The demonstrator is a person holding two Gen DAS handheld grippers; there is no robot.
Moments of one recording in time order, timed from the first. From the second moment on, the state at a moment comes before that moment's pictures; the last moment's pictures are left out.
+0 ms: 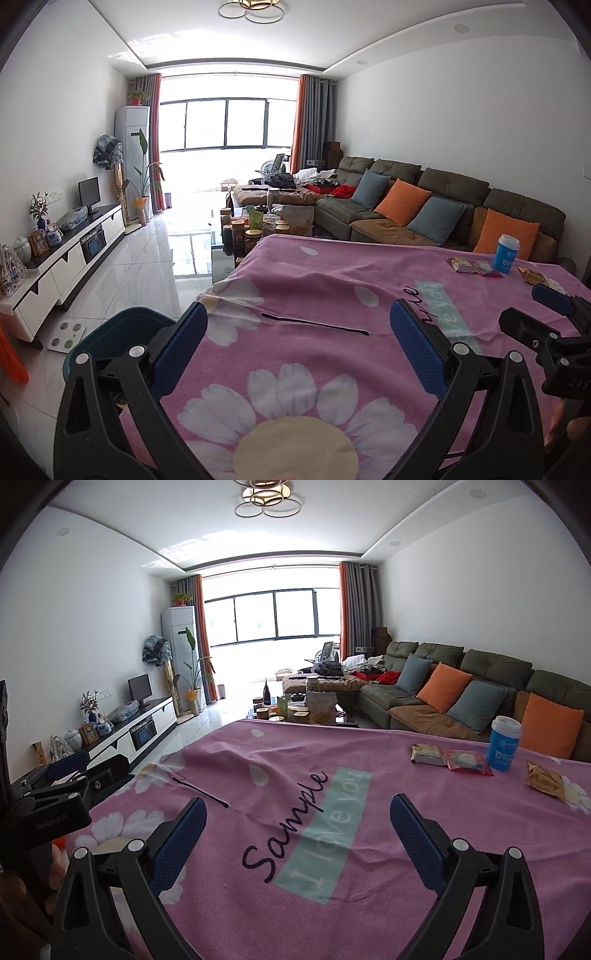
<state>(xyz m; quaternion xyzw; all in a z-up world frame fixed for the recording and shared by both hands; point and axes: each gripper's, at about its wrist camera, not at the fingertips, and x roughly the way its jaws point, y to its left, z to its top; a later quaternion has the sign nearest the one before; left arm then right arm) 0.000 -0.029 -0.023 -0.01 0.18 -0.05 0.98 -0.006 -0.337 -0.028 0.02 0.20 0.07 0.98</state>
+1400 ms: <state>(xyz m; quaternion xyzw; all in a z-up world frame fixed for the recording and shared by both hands) -0.022 -0.062 -0.017 0.01 0.10 -0.04 0.99 -0.046 -0.368 -0.019 0.04 0.13 -0.01 0.99</state>
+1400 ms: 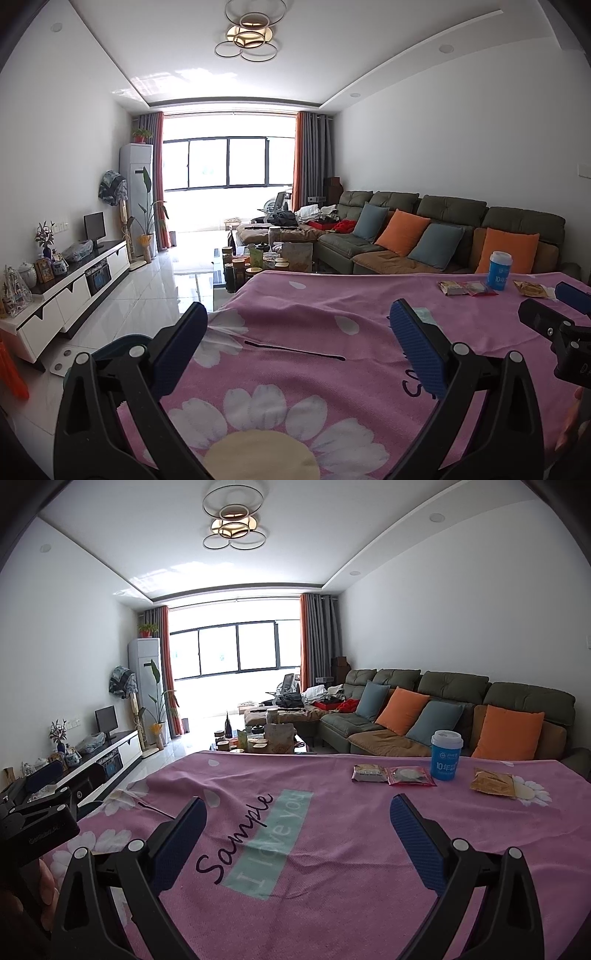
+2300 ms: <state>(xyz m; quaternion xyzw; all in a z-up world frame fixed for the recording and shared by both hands) -0.028 -0.065 -0.015 0.01 0.09 -0.03 0.99 -0.050 -0.370 -0.016 0.04 0.12 -0.01 0.99</state>
